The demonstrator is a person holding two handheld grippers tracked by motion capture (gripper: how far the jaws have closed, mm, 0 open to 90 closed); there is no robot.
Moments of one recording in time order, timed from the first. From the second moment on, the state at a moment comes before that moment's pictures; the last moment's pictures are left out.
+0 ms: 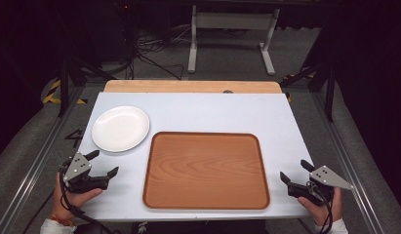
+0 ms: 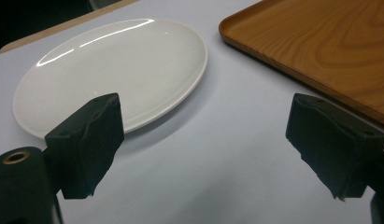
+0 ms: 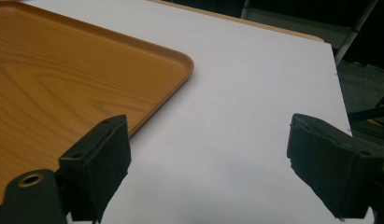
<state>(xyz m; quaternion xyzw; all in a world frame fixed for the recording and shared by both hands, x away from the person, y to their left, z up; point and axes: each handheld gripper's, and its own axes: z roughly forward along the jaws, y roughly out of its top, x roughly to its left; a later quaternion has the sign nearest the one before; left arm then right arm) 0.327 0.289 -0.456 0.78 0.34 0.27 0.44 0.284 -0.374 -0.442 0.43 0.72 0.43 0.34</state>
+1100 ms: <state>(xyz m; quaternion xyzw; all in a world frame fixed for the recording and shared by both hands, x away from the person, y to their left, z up) 0.361 0.277 -0.447 0.83 0.32 0.29 0.35 0.287 -0.366 -0.441 0.42 0.73 0.43 0.33</state>
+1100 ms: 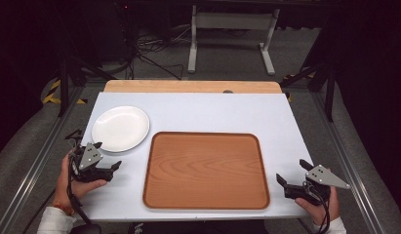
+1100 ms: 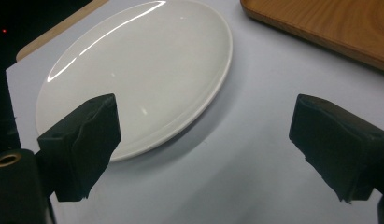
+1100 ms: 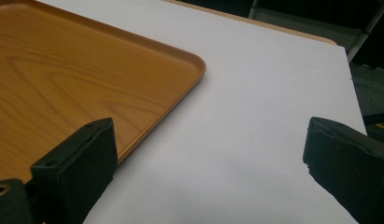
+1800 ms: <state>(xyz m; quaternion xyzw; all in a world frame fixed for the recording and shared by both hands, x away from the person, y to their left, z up) 0.396 0.244 -0.453 0.88 0.25 0.38 0.16 0.287 -0.368 -0.443 0.42 0.73 0.43 0.33</state>
